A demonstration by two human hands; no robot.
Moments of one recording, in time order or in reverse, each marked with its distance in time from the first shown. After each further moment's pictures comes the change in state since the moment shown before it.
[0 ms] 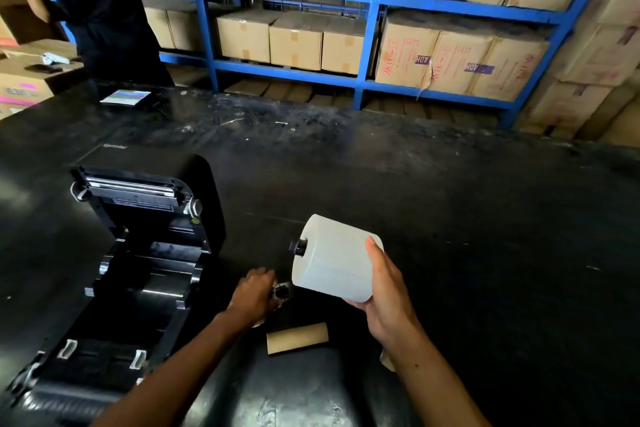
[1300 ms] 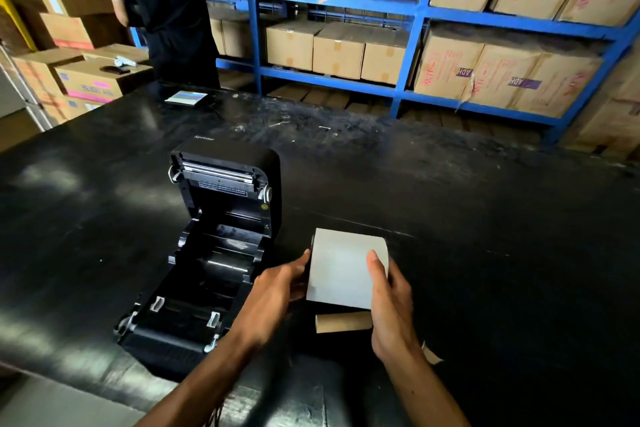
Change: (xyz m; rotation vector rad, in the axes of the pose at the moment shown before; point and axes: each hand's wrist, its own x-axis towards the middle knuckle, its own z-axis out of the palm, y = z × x) left_hand -0.138 0.018 -0.082 -1.208 0.108 0.011; right_hand -0.053 0.045 0.051 -0.123 0.005 -0.236
